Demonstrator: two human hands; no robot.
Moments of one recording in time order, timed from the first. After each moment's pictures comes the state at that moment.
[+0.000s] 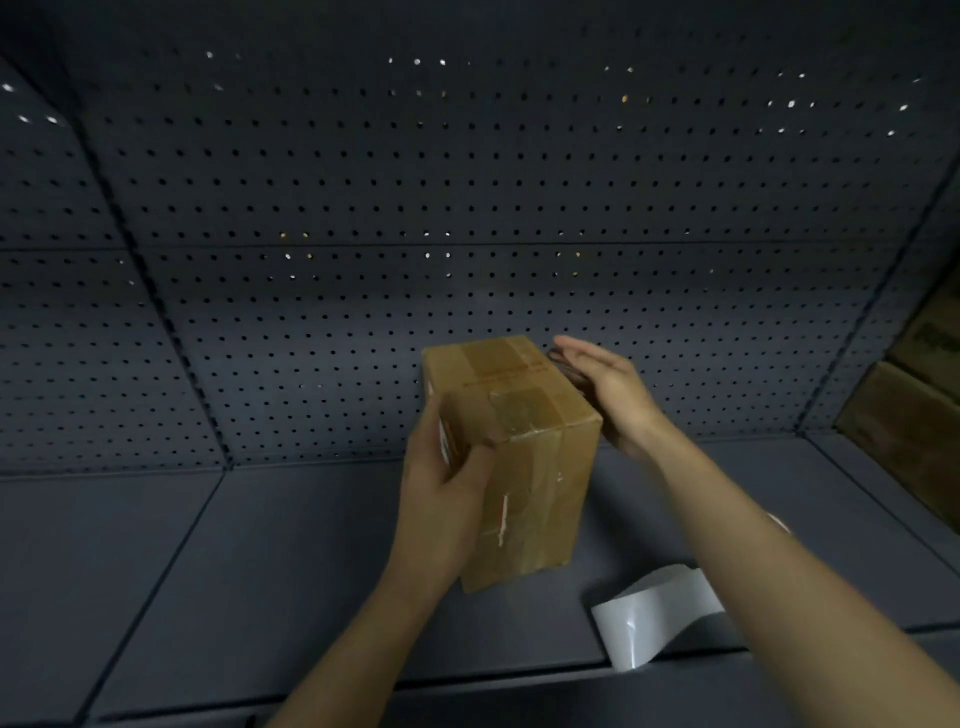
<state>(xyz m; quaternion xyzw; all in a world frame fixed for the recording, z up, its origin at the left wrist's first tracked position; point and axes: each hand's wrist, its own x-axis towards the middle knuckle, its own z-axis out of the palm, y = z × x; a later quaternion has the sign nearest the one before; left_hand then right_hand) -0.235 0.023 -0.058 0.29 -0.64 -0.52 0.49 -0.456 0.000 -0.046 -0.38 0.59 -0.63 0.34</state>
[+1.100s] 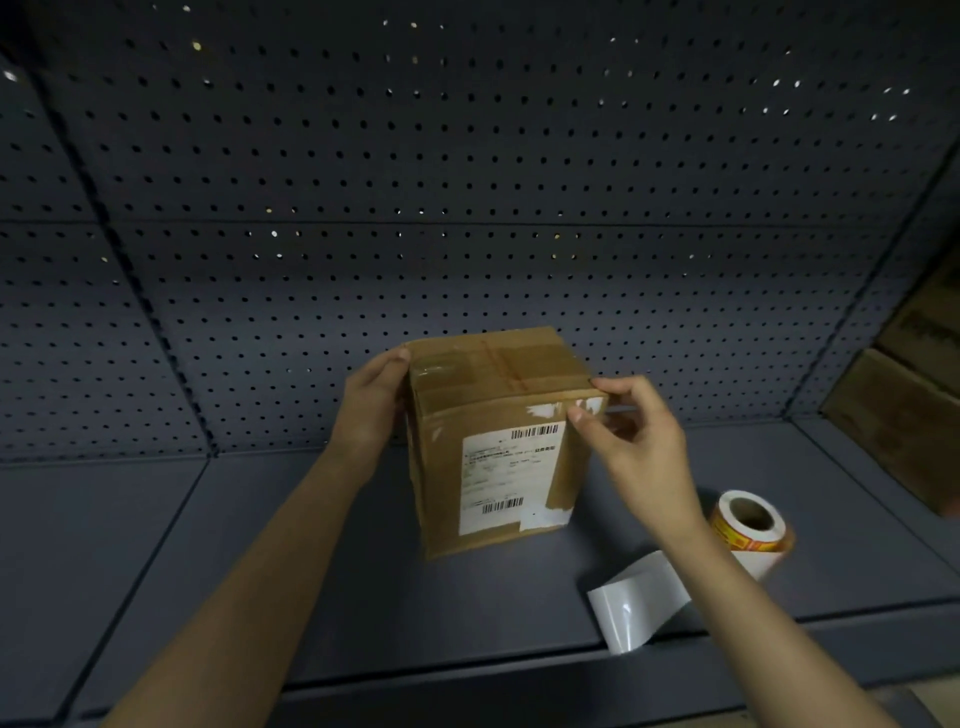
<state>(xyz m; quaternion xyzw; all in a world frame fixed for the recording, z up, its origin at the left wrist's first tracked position) -0.225 -0.084 -0.059 0.38 -0.58 -0.57 0.44 -0.422 0.077 -0.079 -0.46 0.66 -0.59 0.08</state>
